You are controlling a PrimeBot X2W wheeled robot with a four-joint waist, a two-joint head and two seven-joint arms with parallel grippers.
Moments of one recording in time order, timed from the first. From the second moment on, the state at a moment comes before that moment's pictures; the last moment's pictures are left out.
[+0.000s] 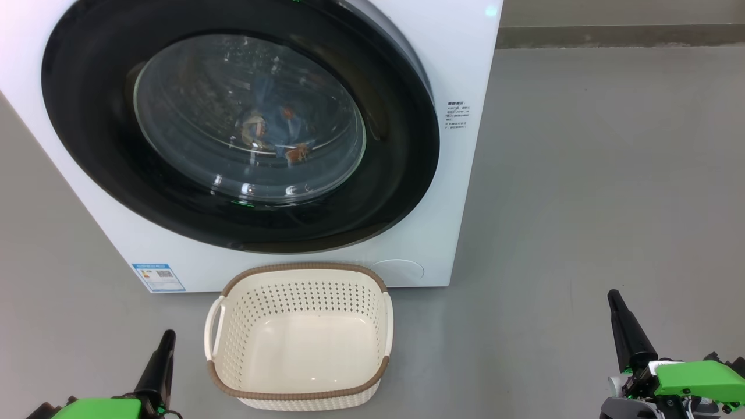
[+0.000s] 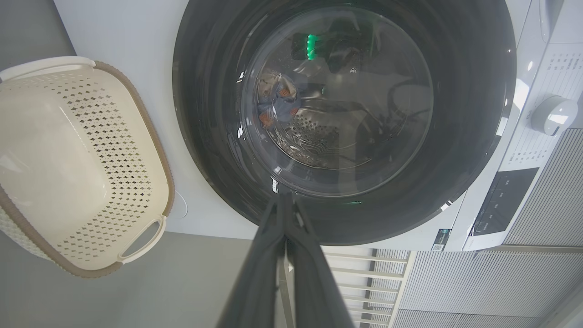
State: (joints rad) left arm -0.07 0.04 0.08 0.28 -1.60 -0.13 0.11; right arm -0.09 -0.05 -0.14 0.28 1.60 0.13 0.11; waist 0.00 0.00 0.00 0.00
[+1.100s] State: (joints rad) left arm -0.07 0.04 0.08 0.28 -1.60 -0.13 0.11; right arm -0.09 -0.05 -0.14 0.28 1.60 0.13 0.11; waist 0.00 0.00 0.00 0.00
